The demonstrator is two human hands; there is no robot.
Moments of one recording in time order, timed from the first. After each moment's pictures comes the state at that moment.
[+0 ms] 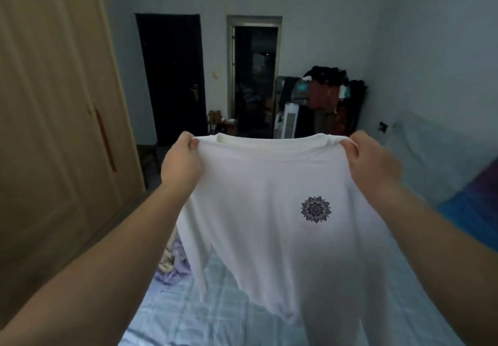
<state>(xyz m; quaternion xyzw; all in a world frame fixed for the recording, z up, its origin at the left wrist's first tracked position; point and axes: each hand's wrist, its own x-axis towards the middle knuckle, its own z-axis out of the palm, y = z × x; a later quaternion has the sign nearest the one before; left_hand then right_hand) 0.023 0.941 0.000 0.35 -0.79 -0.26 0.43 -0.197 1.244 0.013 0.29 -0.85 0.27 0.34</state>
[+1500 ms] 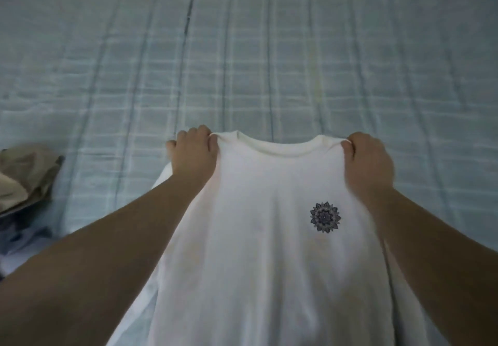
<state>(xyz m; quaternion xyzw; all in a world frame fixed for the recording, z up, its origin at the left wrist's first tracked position) -0.541 0.832 -0.592 0.36 -0.93 -0.07 0.02 -0.716 1.129 -0.596 0.19 -0.97 0.15 -0.03</state>
